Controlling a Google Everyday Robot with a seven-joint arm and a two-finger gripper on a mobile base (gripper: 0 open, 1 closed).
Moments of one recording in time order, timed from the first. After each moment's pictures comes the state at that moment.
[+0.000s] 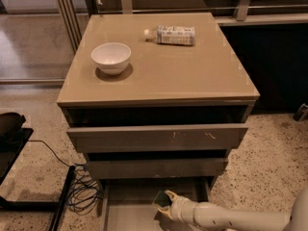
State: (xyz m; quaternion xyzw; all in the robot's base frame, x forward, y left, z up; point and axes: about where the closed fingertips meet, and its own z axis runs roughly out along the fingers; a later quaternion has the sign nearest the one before) arm 0.474 -0.050 0.273 -0.47 0.78 0.16 0.38
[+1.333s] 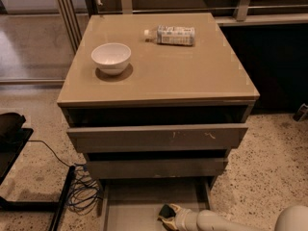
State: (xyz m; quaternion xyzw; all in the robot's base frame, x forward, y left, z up) arm 0.463 -0.069 0.146 -0.44 0.81 0.21 0.34
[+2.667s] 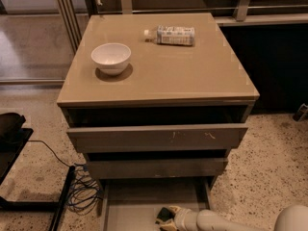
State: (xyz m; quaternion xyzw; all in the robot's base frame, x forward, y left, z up) arm 0.463 -0.070 0.145 -0.44 0.81 0.21 0.34
